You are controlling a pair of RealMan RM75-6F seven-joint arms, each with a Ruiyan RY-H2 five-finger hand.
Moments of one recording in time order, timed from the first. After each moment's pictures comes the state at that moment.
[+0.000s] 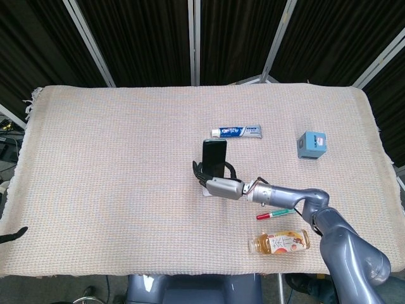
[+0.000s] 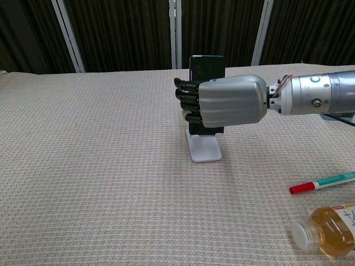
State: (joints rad) left arm -0.04 -1.04 -0.05 -1.69 1.32 1.41 -0.01; right arm 1.06 -1.75 -0.15 -0.50 -2.09 1.30 -0.74
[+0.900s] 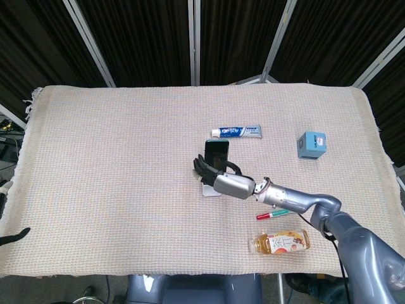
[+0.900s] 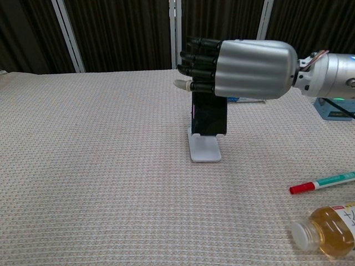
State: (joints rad) left arm -0.03 -1.03 -0.04 -1.71 1.37 1.43 -0.04; right arm 0.99 -1.64 -0.10 -0.67 -2.00 1.45 -0.76
